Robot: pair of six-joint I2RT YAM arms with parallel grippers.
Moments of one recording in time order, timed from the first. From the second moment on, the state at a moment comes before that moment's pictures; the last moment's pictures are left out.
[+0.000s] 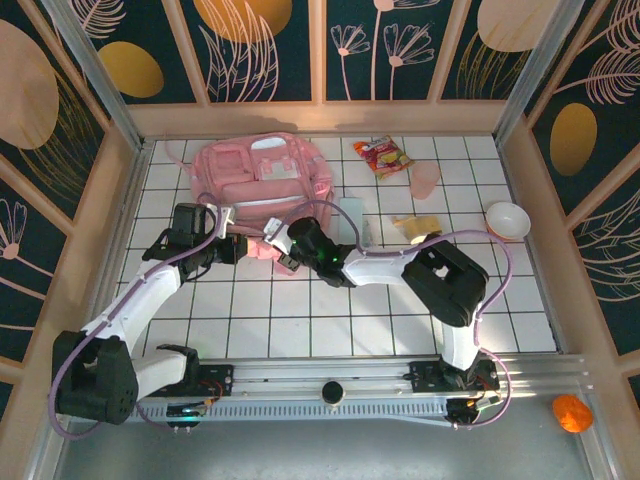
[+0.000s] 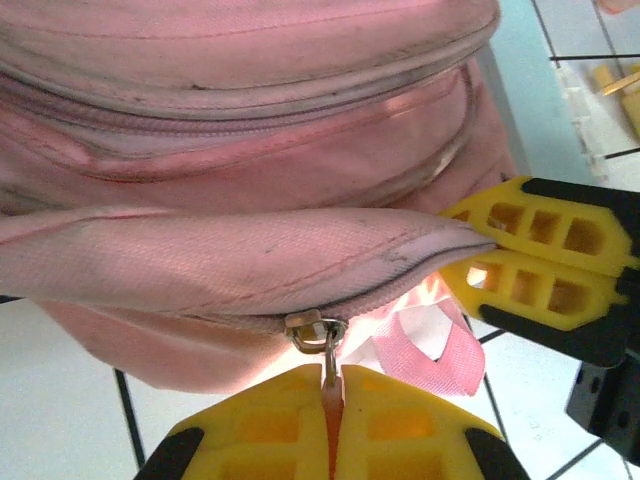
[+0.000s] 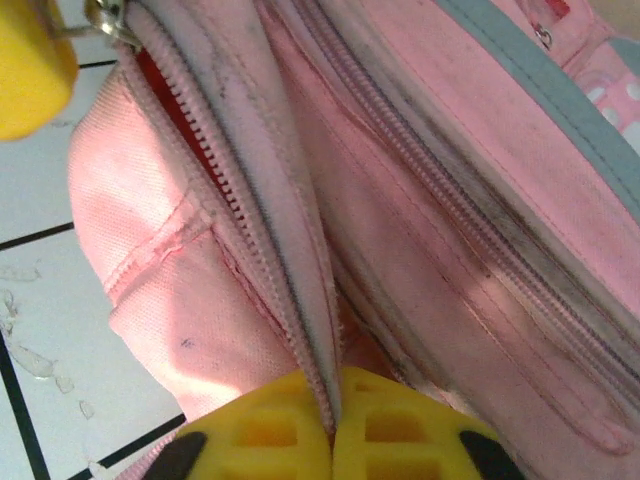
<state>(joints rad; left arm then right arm) -0.19 1.17 0.71 -0.40 0.43 -0.19 0.98 1.89 1.06 0.31 0.12 -0.30</state>
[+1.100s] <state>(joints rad) -0.35 0.98 0.78 -0.37 0.43 0.49 0.80 1.47 0.84 -0.08 -0.42 -0.70</state>
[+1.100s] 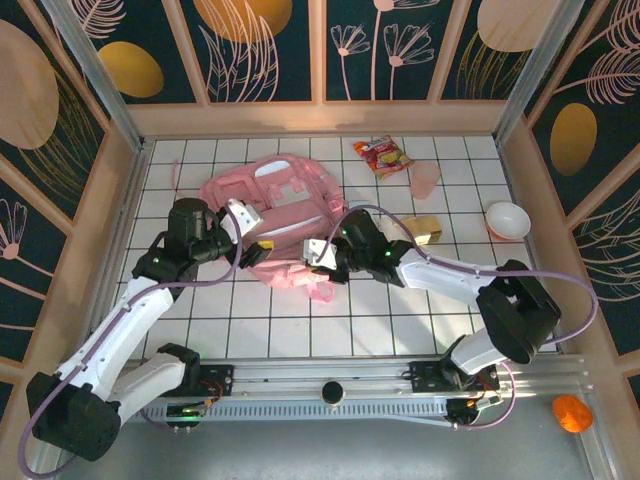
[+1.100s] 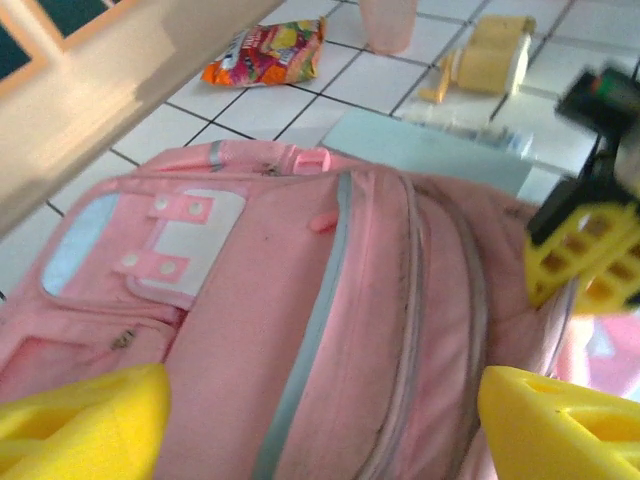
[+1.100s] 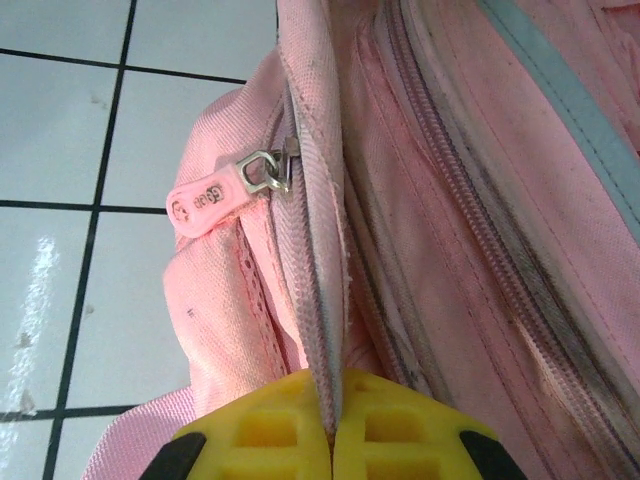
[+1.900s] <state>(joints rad) -0.37 1.07 0.66 -0.35 0.54 0.71 0.77 1.44 0.84 -0.09 -0.47 -0.67</state>
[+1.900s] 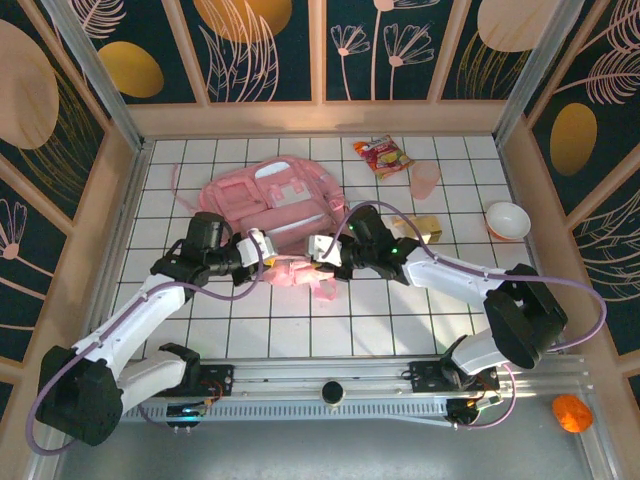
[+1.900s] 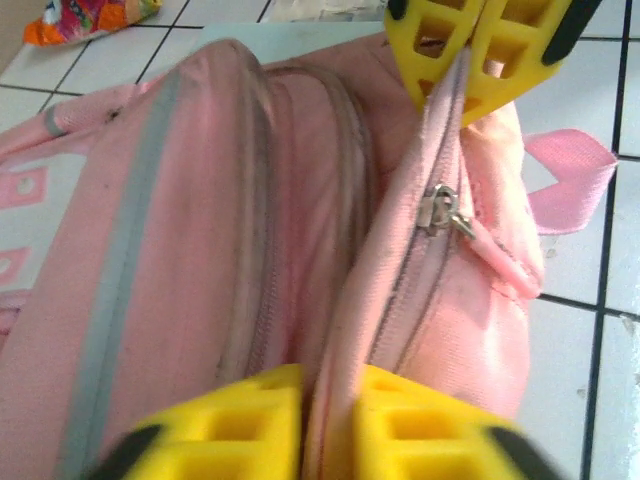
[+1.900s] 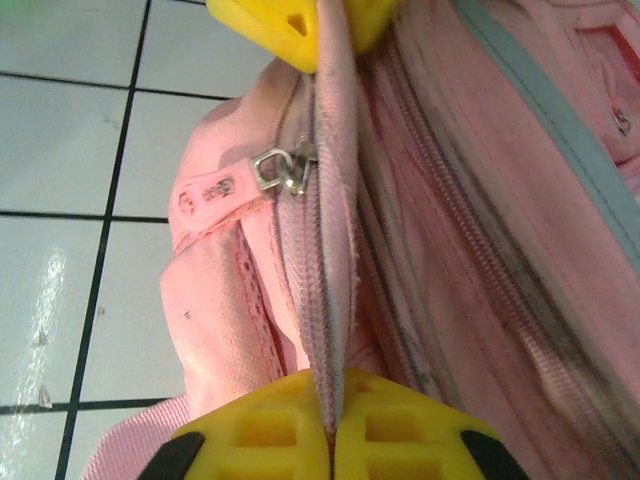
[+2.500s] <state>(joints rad) -0.37 1.11 0.64 -0.25 0.62 0.35 1.07 1.37 1.05 -0.30 0.04 0.64</state>
